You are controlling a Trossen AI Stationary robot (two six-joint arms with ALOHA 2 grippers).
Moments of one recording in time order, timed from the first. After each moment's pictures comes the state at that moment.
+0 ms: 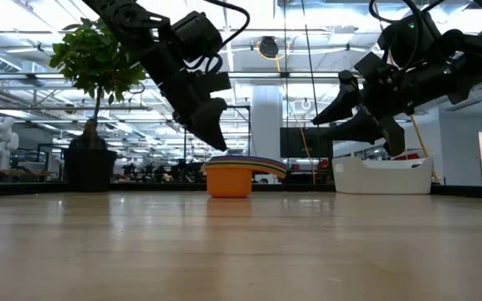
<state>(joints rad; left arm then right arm) 0.22 1.69 1.02 -0.16 -0.29 0.00 -0.25 1.16 0.24 0.58 0.01 -0.88</state>
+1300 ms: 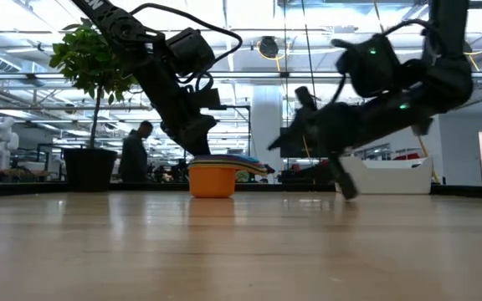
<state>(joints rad) 0.26 1.69 0.95 -0.15 -0.31 -0.02 -0.06 1.79 0.43 0.98 0.26 -1.32</state>
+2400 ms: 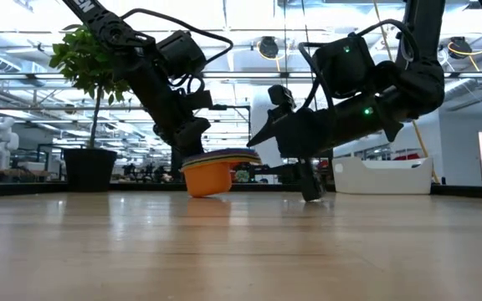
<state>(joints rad) 0.27 1.68 0.86 -0.11 -0.32 -0.06 -0.01 1.95 0.59 0.97 0.55 -1.45</state>
